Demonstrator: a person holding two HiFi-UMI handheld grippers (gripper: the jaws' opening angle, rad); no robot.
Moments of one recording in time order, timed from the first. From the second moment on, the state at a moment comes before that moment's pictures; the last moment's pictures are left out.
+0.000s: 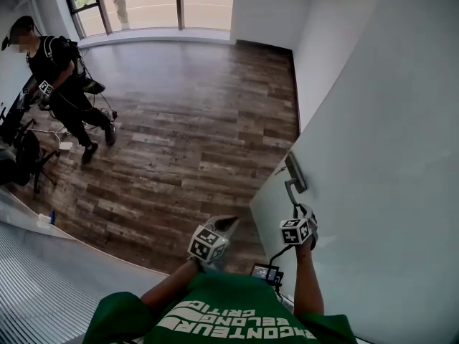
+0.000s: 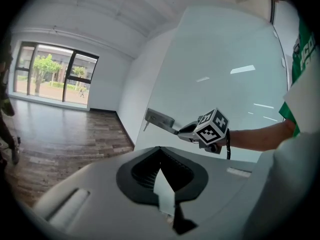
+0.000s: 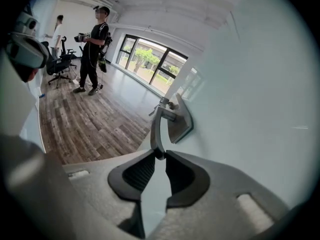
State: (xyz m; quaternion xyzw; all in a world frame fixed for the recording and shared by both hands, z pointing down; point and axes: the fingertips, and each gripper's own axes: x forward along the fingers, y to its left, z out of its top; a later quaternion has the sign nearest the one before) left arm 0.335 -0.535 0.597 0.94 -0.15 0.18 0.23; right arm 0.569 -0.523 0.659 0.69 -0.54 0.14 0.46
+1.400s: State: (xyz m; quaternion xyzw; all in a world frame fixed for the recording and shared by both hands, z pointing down) left arm 0.417 -0.569 0.606 0.93 -0.19 0.17 0.25; right arm 0.723 -0.514 0.663 0.74 -0.47 0.18 0.45
